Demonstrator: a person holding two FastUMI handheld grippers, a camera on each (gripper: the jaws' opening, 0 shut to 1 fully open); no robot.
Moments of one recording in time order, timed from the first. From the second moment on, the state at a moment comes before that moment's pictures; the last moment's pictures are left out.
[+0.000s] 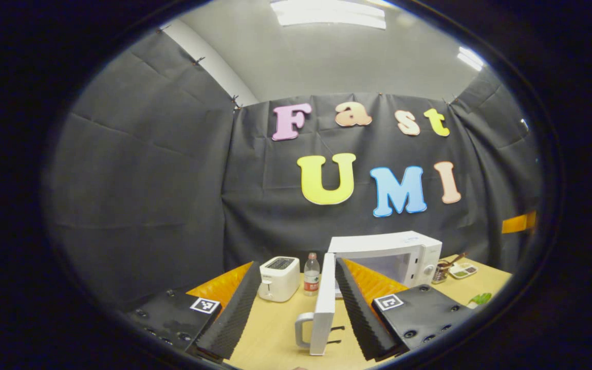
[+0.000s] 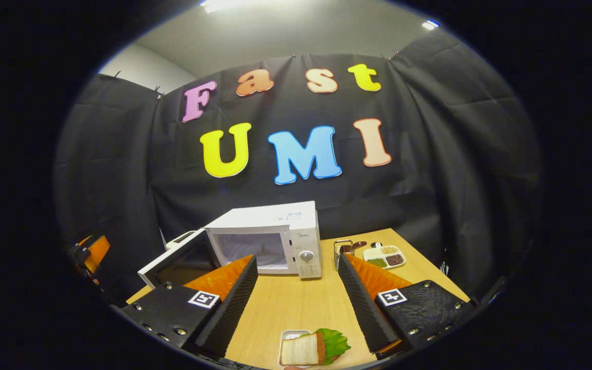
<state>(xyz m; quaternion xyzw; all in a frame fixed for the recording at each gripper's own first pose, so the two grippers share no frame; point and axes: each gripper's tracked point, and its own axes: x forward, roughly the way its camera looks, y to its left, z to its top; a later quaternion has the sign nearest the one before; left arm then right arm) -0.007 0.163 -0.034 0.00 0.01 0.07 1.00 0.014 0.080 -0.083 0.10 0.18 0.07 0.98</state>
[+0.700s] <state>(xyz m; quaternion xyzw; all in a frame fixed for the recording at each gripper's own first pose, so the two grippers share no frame) -0.002 0.105 -0.009 0.03 0.00 0.08 1.00 -0.016 0.063 -0.241 0.14 0.41 0.15 0.89</state>
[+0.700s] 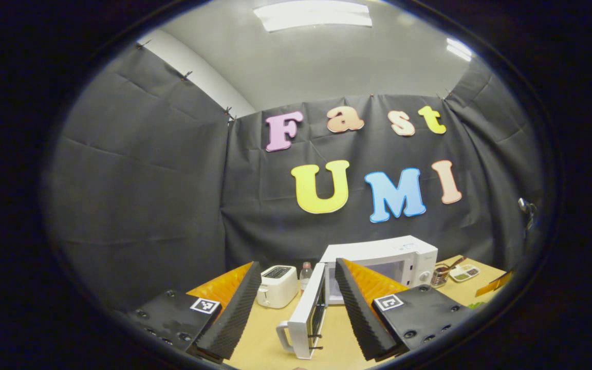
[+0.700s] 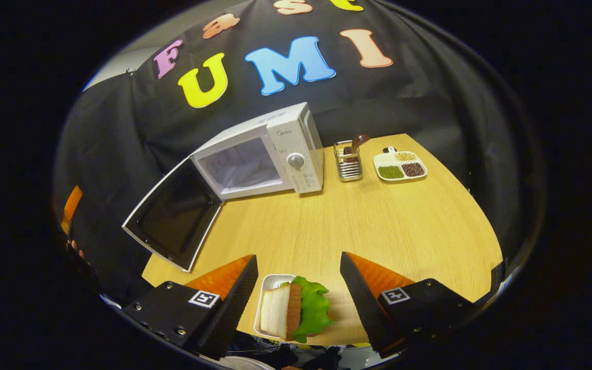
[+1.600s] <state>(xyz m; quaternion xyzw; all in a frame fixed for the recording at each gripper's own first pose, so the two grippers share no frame) -0.019 0.069 -0.010 0.03 0.01 0.11 0.99 -0.071 0.085 -0.308 0.25 0.54 0.21 0.77</state>
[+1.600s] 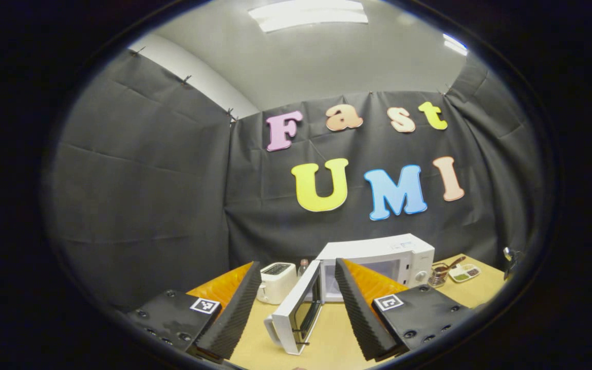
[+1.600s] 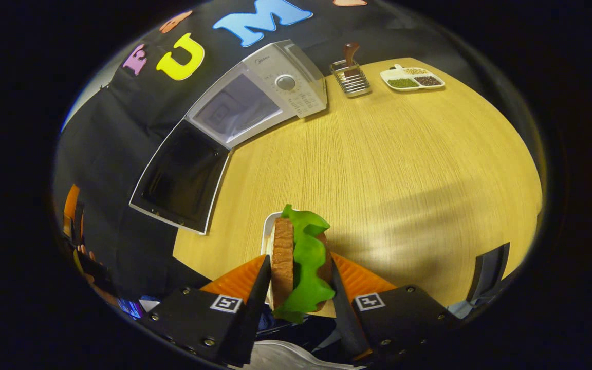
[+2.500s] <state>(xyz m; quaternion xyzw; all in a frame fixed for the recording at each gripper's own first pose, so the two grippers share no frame) 0.035 0.087 0.005 0.04 -0.02 0.09 0.99 0.023 0.146 -0.213 0.31 0.42 0.21 0.82</state>
